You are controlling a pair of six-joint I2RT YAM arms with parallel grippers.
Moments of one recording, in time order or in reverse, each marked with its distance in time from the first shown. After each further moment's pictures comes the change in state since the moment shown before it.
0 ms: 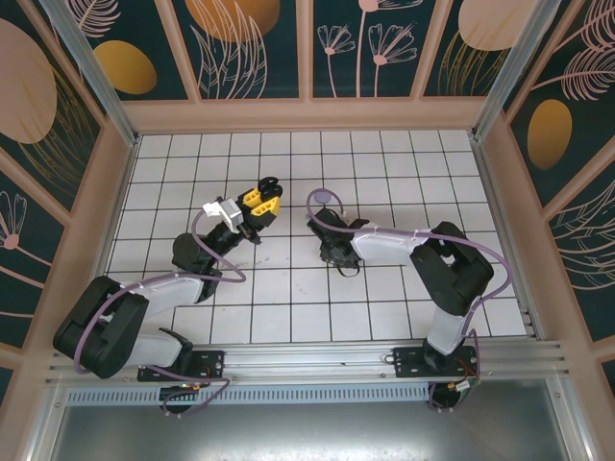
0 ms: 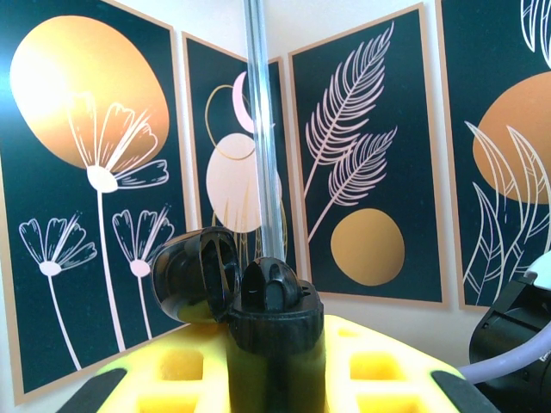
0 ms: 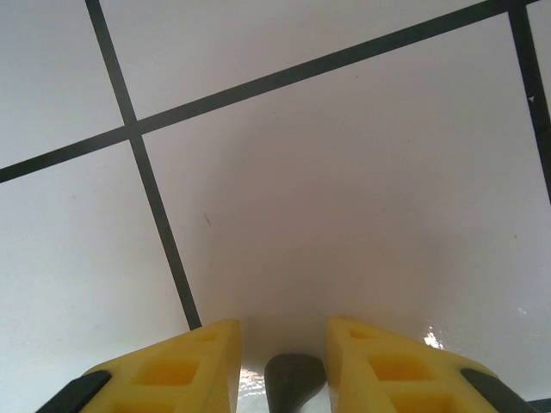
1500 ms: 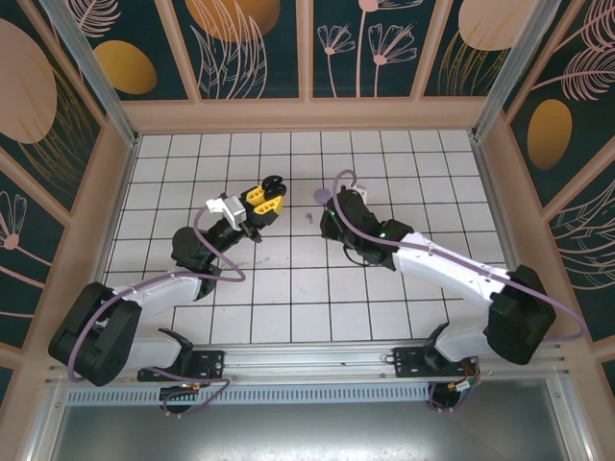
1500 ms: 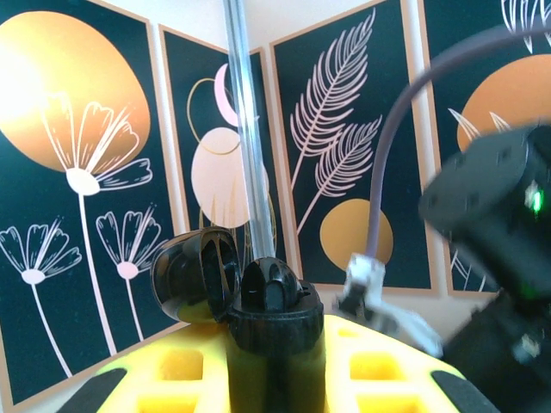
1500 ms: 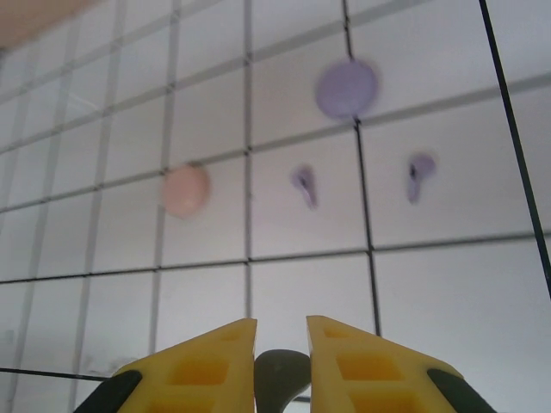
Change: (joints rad) left arm -0.001 -0.045 0.047 -0.124 0.054 0.040; right arm 0.028 -0.426 -0.008 0.135 0.053 -0.192
